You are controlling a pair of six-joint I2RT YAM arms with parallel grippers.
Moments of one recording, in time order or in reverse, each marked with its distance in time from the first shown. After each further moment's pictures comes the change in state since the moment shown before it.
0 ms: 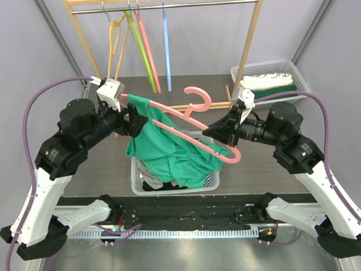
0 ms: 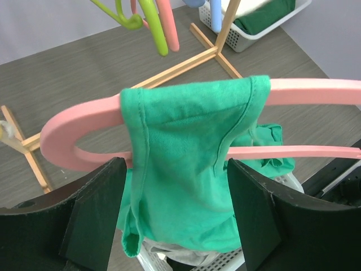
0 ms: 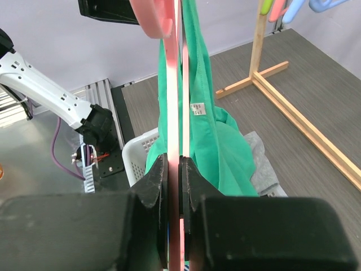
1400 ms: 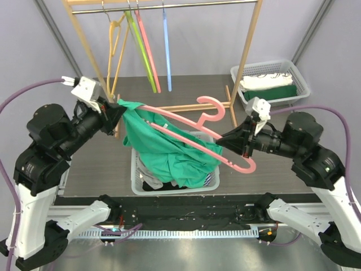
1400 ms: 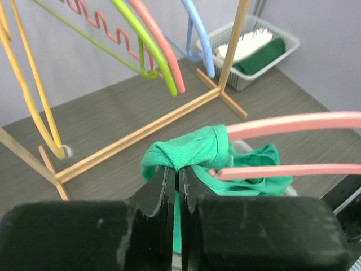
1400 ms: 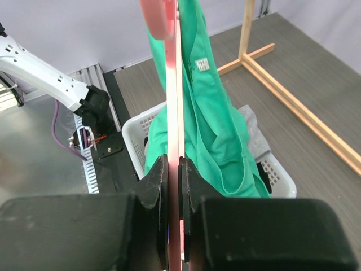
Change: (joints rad) left arm 0.061 -0.019 0.140 0.008 0.047 0.080; right arm 0.000 -0.094 0.044 -0.214 0.052 -0.044
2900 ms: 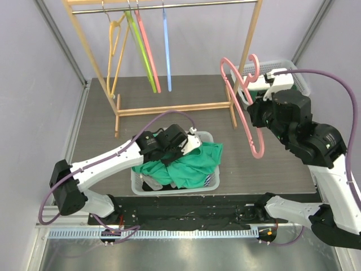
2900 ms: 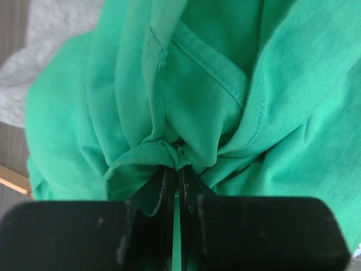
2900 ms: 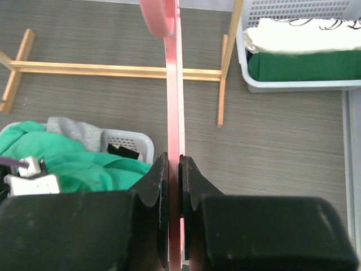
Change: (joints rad) left arm -0.465 0.480 -0.456 -0.018 -0.196 0.275; right arm 0.000 0.222 0.352 -0.378 0.955 0.215
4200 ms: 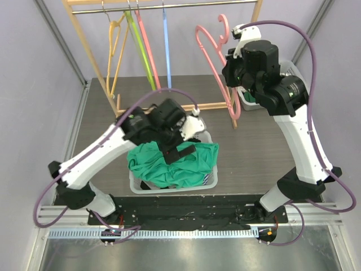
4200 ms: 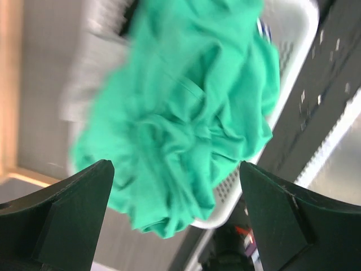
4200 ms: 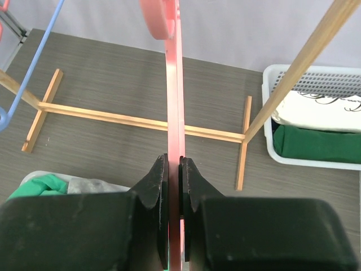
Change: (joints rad) left arm -0.010 0.101 0.551 -0.465 0.155 0.013; right arm -0.033 0.511 0.568 0.016 -0.077 -0.108
